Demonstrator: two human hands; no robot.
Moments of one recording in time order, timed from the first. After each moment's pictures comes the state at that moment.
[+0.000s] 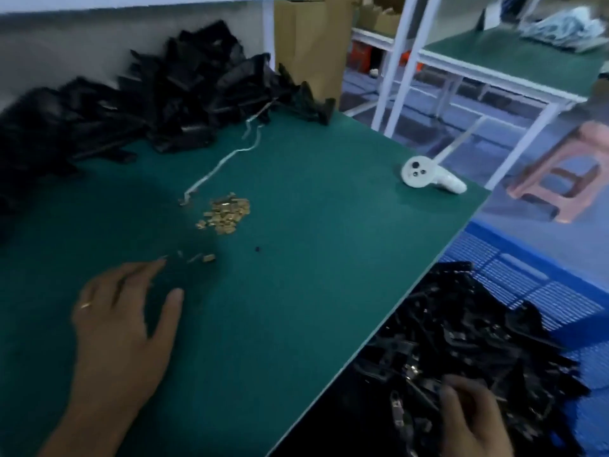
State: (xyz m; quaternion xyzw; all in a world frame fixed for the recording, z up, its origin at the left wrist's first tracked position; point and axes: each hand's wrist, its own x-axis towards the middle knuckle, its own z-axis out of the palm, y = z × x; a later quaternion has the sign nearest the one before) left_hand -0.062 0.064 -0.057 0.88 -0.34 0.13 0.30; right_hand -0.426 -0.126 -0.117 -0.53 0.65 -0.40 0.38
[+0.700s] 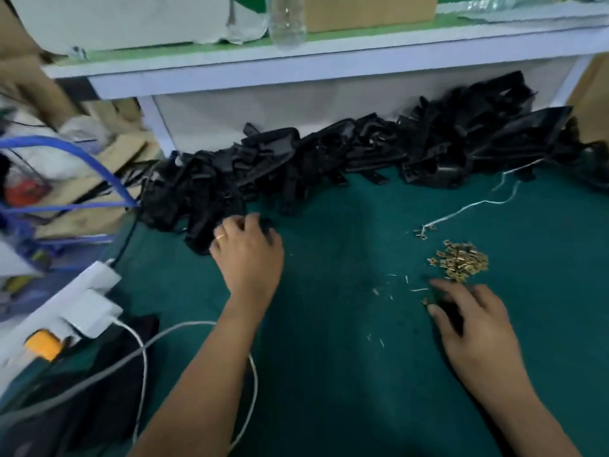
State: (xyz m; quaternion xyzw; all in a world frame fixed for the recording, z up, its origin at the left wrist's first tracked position) left_hand 0.041 0.158 -0.014 0.96 0.06 0.21 0.18; right_hand -0.130 -0.125 -0.059 -0.93 0.12 -0.22 0.26
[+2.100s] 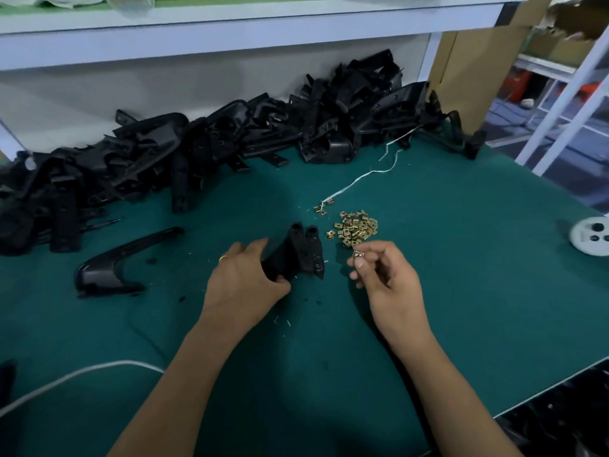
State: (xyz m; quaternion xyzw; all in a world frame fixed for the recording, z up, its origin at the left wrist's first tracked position) left_hand -0.026 0.060 -0.021 0.95 -0.17 -0.02 0.27; right_hand -0.141 -0.133 -0.045 -0.73 0.14 -0.28 0.61
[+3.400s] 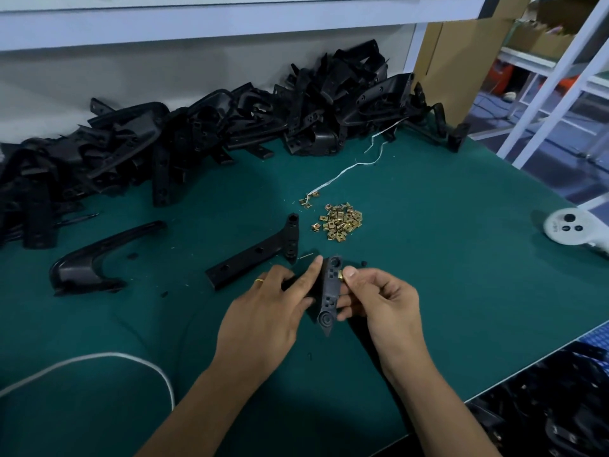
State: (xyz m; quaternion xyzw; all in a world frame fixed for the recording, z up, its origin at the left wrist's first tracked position) left_hand -0.092 0.051 -0.036 0.91 -0.38 0.08 0.17; right_hand -0.177 -0.115 -0.031 -0.59 0.21 -0.21 0.75
